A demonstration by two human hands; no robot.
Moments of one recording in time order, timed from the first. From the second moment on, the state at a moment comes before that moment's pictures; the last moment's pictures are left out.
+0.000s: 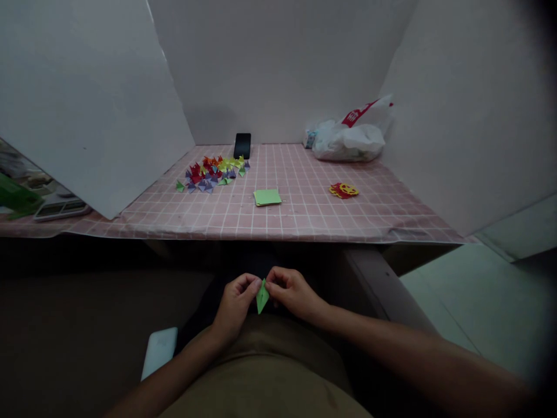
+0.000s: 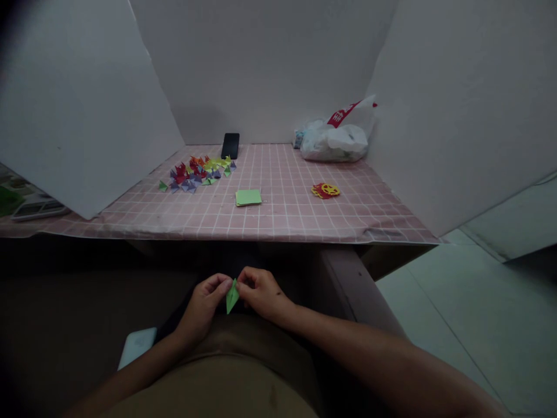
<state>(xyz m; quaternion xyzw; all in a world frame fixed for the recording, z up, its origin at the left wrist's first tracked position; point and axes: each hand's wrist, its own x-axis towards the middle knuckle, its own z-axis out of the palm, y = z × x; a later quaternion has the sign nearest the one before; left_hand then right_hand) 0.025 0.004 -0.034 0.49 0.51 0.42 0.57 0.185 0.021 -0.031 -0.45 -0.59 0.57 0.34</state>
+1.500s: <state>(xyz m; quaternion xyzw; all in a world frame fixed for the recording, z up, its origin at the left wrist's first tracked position) 0.027 0.001 -0.038 0.52 0.50 0.44 0.54 0.182 0.018 -0.028 -0.44 -0.60 0.57 0.34</state>
